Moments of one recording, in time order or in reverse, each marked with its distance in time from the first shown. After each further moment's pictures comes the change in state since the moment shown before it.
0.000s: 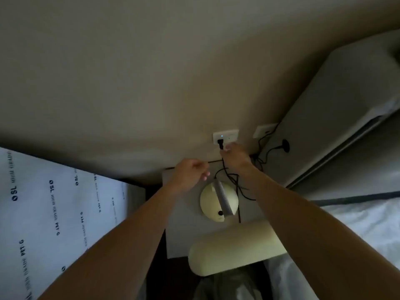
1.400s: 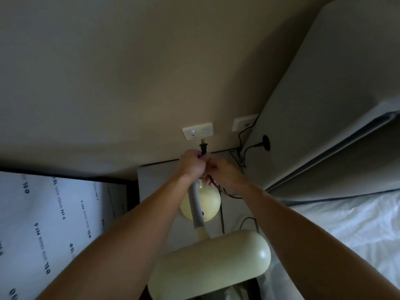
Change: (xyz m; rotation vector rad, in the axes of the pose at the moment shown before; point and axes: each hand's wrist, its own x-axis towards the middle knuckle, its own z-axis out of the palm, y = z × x) left_hand 0.099 0.006 0.099 0.071 0.081 -0.086; right_hand 0.023 0.088 -0.001 0.409 -0.381 -0.007
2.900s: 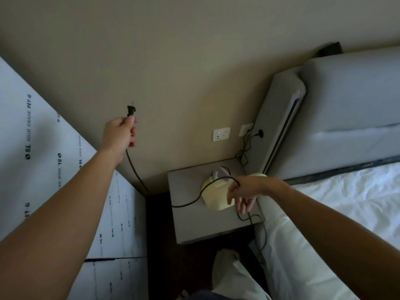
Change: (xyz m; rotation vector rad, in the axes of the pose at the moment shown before) left_hand -0.279 -0.057 -0.340 -0.476 0.354 0.341; right_hand -0.300 -0.072 0.139 -0.649 -0.223 0.183
